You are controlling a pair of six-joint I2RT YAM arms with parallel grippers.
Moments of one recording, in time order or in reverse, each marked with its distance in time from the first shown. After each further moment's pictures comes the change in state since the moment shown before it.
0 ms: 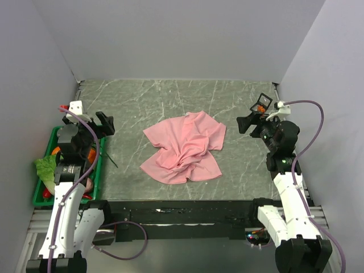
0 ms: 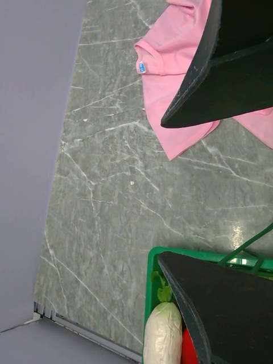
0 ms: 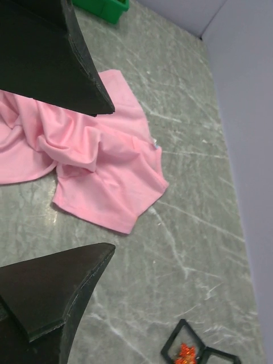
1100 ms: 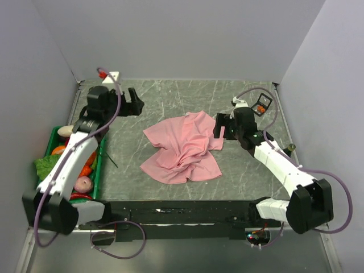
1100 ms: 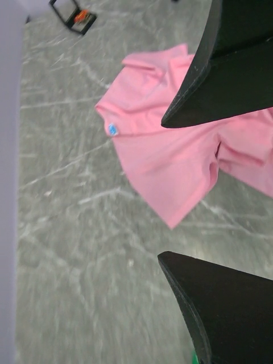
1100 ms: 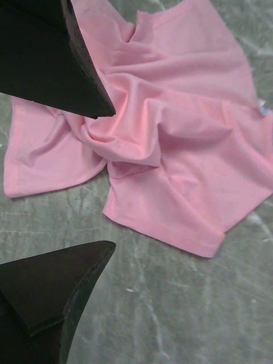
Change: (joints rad) left arm -0.243 0.471 0.359 -0.078 0.047 -0.025; right arm 0.393 0.408 0.200 -0.281 0.351 -0.028
